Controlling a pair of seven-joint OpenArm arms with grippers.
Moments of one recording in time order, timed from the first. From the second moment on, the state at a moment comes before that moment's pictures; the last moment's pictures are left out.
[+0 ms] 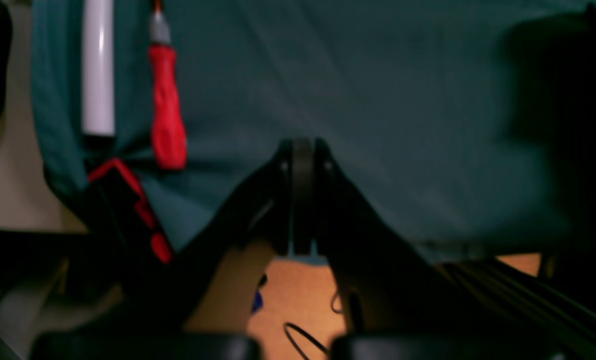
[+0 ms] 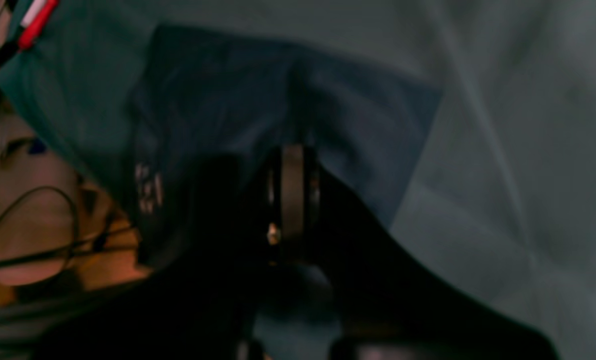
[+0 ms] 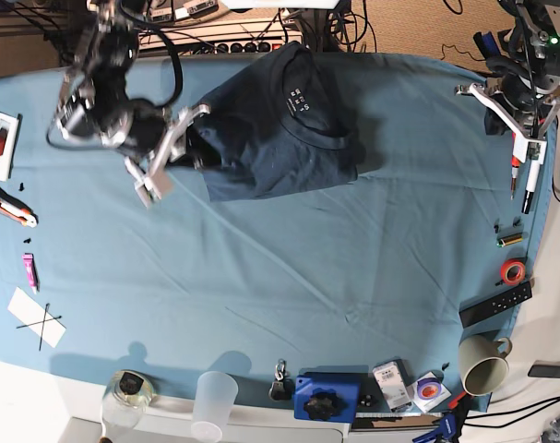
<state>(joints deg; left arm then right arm) 29.5 -9.4 -32.8 126.0 -30.0 -19.5 68.7 -15.0 8.1 21.2 115.8 51.9 39.9 -80.1</state>
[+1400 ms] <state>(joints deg) 52.6 -5.5 -32.5 92.4 -35.1 -26.9 61.6 -43.0 15.1 23.4 85.8 34.6 40.0 -75.5</state>
